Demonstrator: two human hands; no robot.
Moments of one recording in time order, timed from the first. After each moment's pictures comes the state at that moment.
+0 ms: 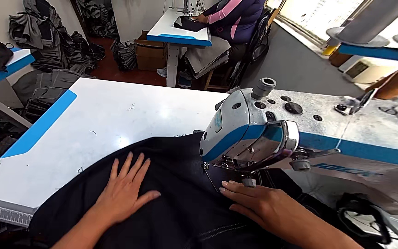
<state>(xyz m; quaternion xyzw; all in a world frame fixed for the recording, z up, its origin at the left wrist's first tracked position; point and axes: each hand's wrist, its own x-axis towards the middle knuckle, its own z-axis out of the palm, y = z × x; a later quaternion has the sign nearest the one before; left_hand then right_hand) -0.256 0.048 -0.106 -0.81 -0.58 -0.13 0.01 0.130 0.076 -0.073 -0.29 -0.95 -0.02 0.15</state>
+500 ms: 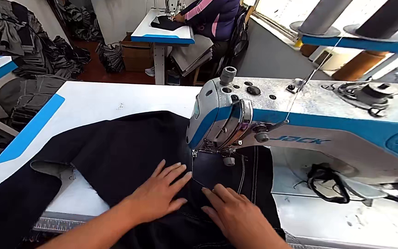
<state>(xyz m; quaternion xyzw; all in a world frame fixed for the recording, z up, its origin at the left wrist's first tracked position) -0.180 0.056 -0.094 -0.92 -0.34 -0.16 -0.08 0.061 -0.001 -0.079 -0.50 -0.85 -0.04 0.16</state>
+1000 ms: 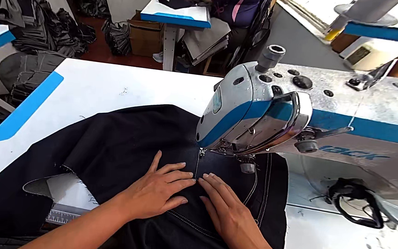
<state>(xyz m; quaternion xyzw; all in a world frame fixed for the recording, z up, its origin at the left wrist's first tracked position) -0.188 0.056 -0.108 -0.92 -0.32 -0.20 -0.11 0.058 0.020 -0.123 -0.44 -0.85 -0.03 0.29</state>
